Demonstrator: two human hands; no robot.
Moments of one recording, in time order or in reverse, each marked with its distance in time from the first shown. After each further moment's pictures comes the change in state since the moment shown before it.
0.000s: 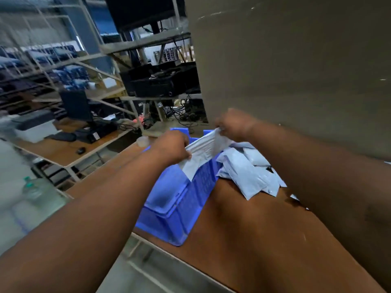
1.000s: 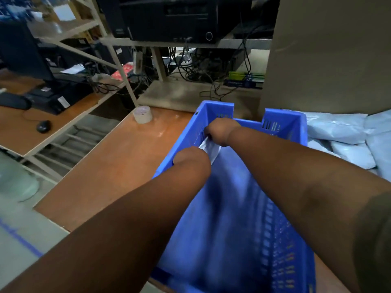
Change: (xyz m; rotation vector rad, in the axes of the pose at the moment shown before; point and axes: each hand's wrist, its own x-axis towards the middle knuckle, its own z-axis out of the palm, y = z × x) left_hand 0.173 -0.188 0.205 0.077 -0.532 -0.293; right_hand 0.312 -0.123 0.249 0.114 -0.442 0.195
